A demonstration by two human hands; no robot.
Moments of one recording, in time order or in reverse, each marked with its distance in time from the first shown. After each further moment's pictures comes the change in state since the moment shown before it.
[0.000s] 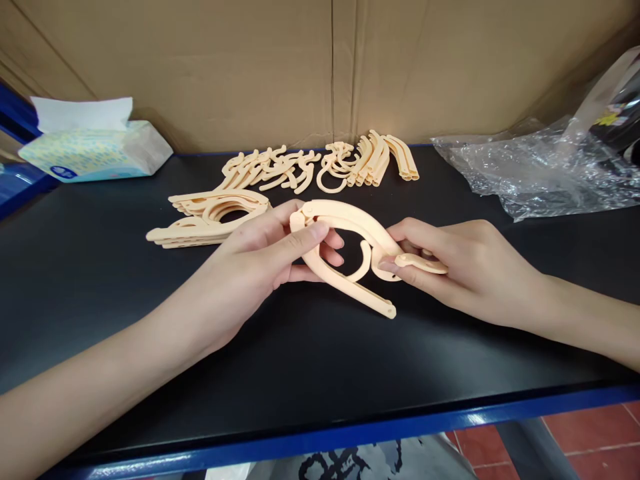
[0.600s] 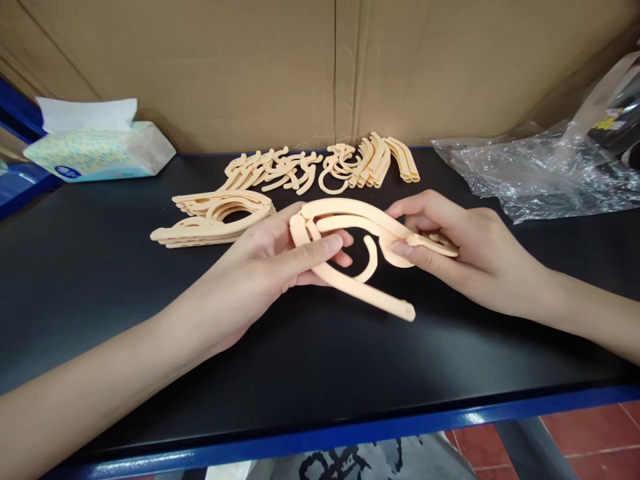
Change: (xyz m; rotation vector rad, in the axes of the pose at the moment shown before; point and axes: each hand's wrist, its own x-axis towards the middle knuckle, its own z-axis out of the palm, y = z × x) left_hand -0.001 0.002 0.002 -0.009 -0.048 -0.012; right_hand 0.004 0.008 -0.002 0.220 0.042 0.105
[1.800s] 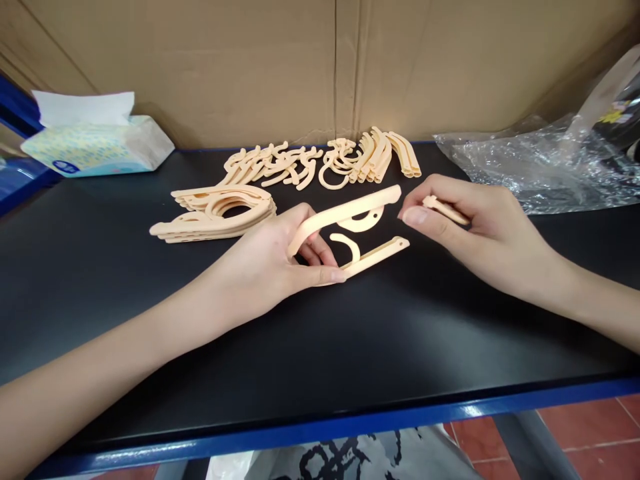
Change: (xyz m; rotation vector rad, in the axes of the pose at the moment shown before) left_hand 0.011 -0.001 -0.007 0.547 -0.022 0.001; right_hand 0.004 -0.001 -0.008 -0.025 0.125 0.160
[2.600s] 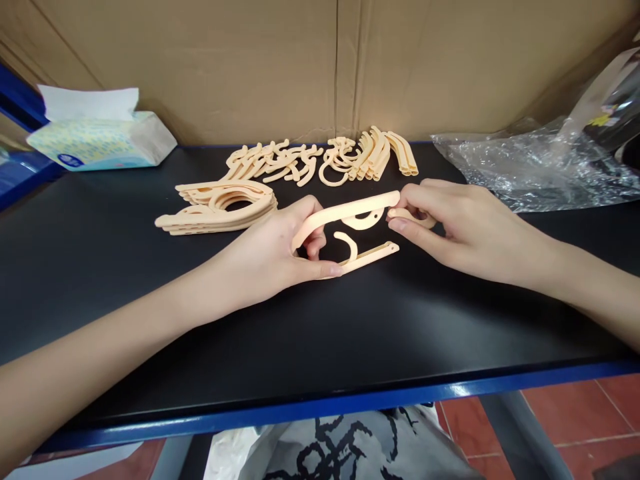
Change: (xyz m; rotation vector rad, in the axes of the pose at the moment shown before) left_hand -0.001 -0.002 -0.004 0.229 -0.018 0.094; right_hand 0.007 0.005 -0.004 -0.314 -0.182 -0.205
